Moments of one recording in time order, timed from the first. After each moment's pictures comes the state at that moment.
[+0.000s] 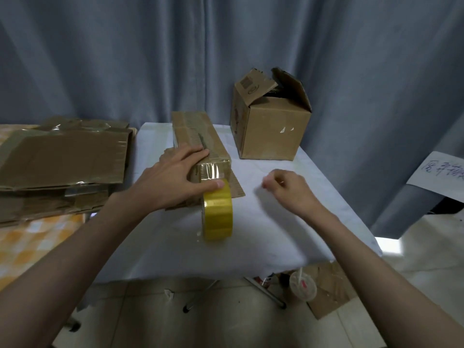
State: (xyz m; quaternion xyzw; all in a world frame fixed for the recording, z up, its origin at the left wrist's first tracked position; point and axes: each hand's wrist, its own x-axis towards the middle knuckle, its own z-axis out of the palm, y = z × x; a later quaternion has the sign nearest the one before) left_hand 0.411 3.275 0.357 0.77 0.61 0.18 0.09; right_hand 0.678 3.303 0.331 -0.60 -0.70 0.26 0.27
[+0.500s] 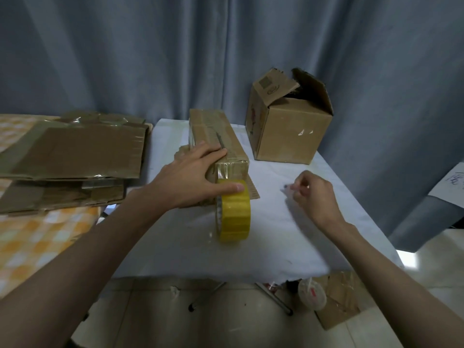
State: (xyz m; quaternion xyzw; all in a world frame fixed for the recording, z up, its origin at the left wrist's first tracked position) left_hand 0.411 3.279 0.356 0.76 0.62 0.17 0.10; right_hand 0.702 3.327 0.300 -0.61 -0.72 0.12 0.32
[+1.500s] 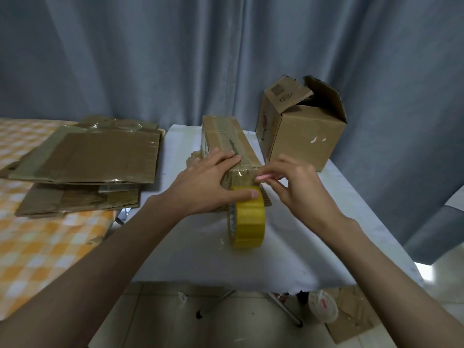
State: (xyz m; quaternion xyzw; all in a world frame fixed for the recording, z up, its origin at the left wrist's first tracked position) left_hand 0.411 3.278 0.353 0.76 0.61 0.17 0.10; right_hand 0.629 3.299 0.358 -0.37 -0.87 0.04 0.33
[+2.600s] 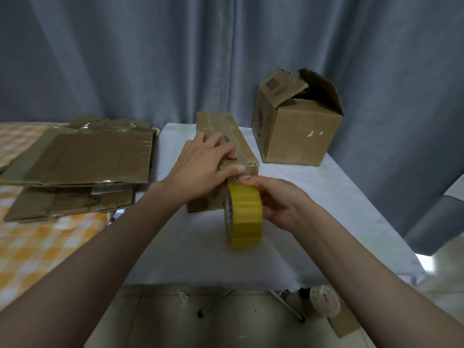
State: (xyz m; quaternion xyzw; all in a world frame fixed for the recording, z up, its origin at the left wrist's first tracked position) left_hand 0.406 3.309 0.355 0.80 0.55 0.23 -0.04; right_hand 0.589 3.295 0.344 -0.51 -0.38 0.68 0.37
